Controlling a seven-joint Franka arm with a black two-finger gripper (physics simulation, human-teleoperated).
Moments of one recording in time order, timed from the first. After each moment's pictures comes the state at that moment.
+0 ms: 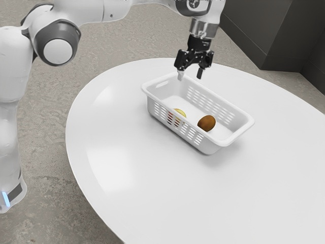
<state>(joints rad) 0.10 0.25 0.04 -1.22 -0.15 1.41 -1.75</state>
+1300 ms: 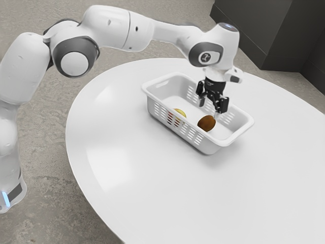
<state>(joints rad) 0.11 0.43 -0.09 -1.32 -0.02 1.85 -0.26</state>
